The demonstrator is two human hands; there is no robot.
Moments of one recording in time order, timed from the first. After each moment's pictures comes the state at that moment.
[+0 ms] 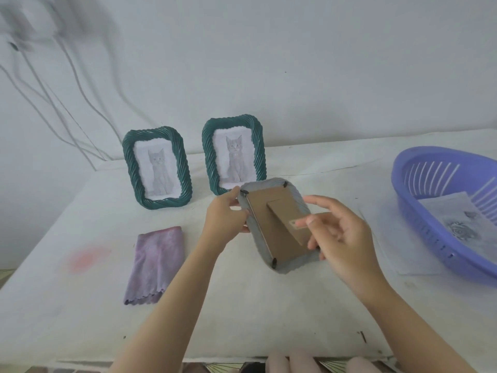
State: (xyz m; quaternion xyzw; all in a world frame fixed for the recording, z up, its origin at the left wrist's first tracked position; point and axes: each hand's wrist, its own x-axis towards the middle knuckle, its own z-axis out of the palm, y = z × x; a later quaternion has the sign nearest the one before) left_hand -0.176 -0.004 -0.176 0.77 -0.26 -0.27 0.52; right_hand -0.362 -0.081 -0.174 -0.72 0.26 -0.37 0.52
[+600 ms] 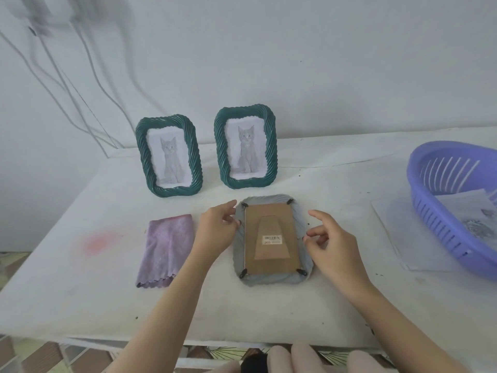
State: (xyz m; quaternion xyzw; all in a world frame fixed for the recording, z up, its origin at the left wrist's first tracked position) left_hand -0.158 0.035 -0.220 0.85 -0.28 -0.17 0.41; right_hand -0.349 -0.084 -0.235 -0.80 0.36 -0.25 0.42
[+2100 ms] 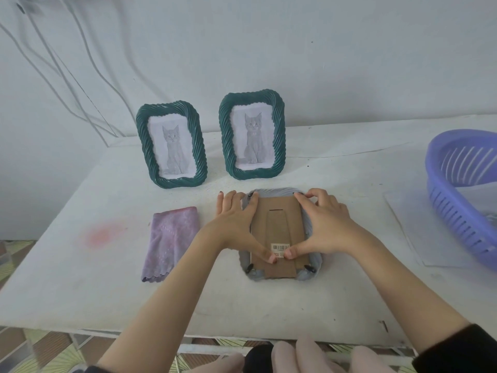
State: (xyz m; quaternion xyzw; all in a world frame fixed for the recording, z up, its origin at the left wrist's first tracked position) left_hand -0.156 0.024 -0.208 0.84 -0.50 -0.22 -0.04; right_hand -0.308 -0.110 -0.207 -0.94 0.26 0.08 0.21
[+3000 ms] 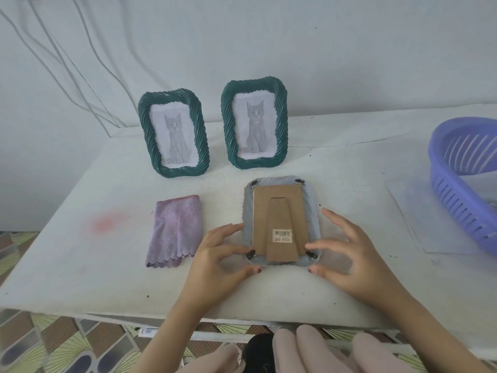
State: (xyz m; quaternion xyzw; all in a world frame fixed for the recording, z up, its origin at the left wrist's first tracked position) left_hand -0.200 0.117 -0.251 0.78 -0.46 -0.07 0.41; right_hand -0.389 -0.072 -0.254 -0.89 0.20 -0.18 0.37
